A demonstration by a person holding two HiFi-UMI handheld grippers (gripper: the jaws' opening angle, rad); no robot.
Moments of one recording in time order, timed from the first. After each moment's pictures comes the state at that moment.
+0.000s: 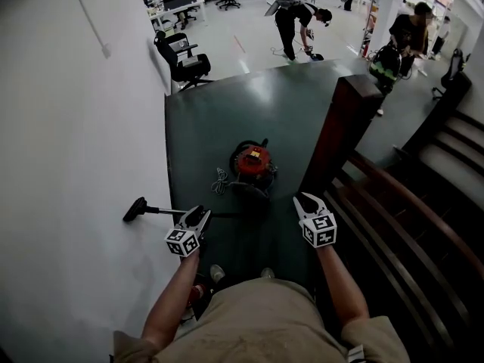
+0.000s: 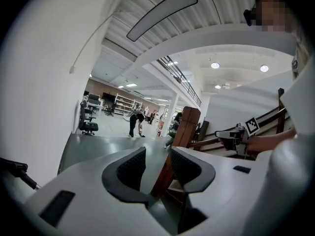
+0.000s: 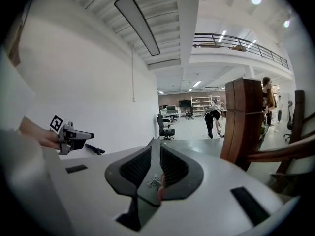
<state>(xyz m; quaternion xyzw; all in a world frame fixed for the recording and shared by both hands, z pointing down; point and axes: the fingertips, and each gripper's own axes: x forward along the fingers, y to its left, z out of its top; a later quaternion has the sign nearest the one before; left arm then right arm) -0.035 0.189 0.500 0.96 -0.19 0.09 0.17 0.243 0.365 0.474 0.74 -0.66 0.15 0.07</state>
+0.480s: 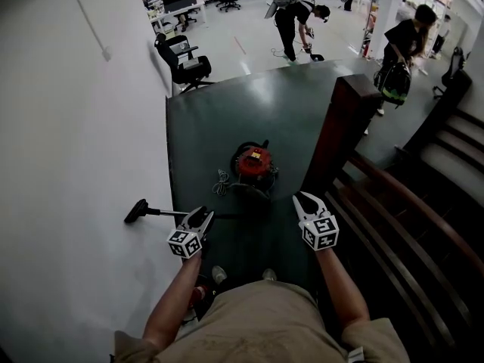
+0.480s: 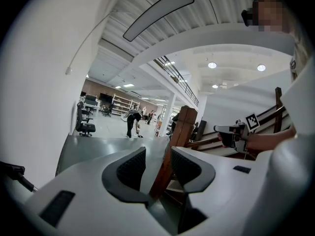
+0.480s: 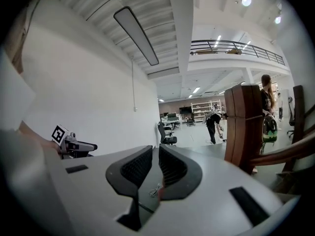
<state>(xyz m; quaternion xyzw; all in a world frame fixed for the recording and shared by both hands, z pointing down) -0.022 0.203 0.492 0.97 -0.18 0.09 0.16 0.237 0.369 0.443 0.73 -0.67 0.12 0.02</state>
